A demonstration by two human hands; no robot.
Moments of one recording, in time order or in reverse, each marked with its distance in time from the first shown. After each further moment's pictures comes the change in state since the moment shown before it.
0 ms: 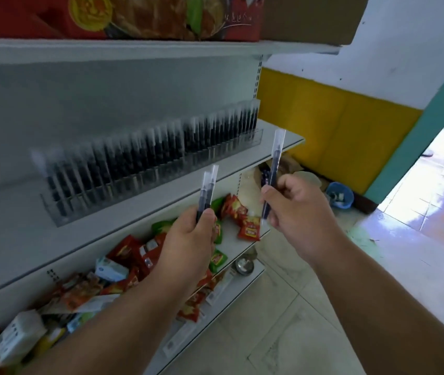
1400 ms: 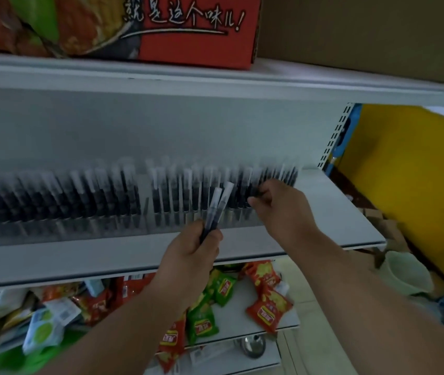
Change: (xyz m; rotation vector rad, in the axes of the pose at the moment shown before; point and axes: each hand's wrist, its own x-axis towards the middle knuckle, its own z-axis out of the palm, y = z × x) left_hand 0.244 -0.005 0.142 0.051 0.432 0.071; right_hand 0.393 0.091 0.010 -0.506 -0.399 -0.492
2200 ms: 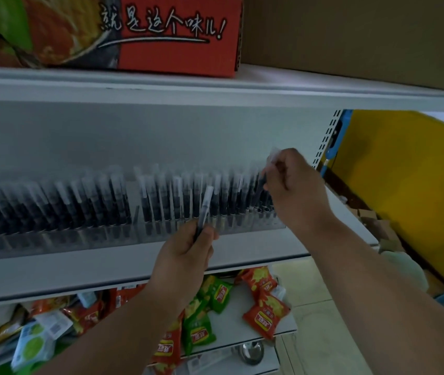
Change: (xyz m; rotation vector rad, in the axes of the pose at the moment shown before) left_hand 0.010 0.005 0.007 -0.010 0.068 0.024; right_hand 0.015 0.001 -0.037 0.245 0.250 -0.223
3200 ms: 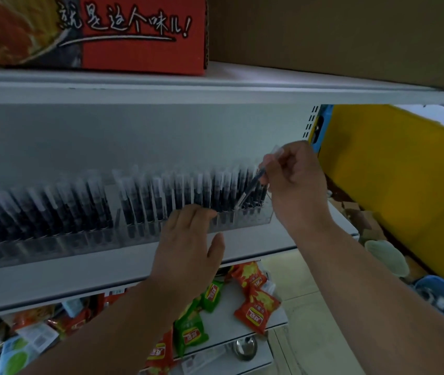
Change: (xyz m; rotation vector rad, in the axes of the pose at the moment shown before) left_hand 0.019 -0.006 0.015 0.992 0.020 0.566; right_hand -0.010 -0.002 -0.011 0.402 0.202 0.112
